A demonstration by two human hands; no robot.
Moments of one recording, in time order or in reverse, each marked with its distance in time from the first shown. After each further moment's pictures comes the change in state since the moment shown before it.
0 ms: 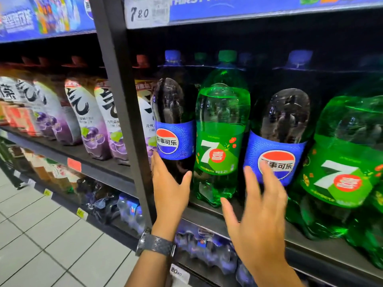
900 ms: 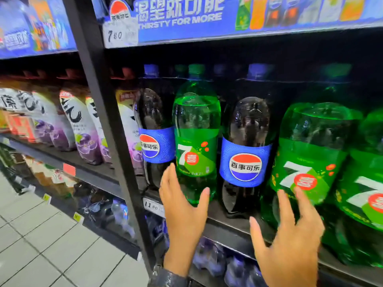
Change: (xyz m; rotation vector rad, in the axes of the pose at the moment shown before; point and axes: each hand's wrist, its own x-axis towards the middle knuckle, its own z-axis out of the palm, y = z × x) left_hand -0.073 0.059 0.022 0.022 0.057 0.124; right_hand -0.028 0.074 -0.050 -0.037 0.098 0.101
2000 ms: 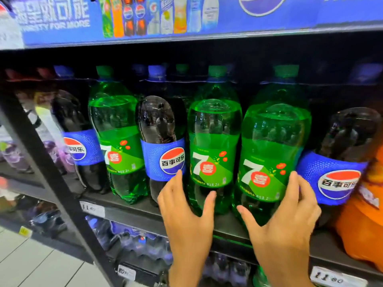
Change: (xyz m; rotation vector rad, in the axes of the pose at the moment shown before) left_hand -0.088 0.120 0.066 -0.054 -0.015 0.089; right_hand 0.029 0.099 -0.092 -0.087 0.009 0.244
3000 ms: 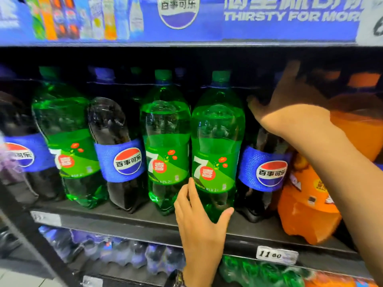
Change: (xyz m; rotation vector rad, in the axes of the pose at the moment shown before) left_hand -0.065 0.069 0.053 -0.029 -0.308 -0.041; right_hand 0.223 -0.003 -0.076 -0.466 -0.242 -0.016
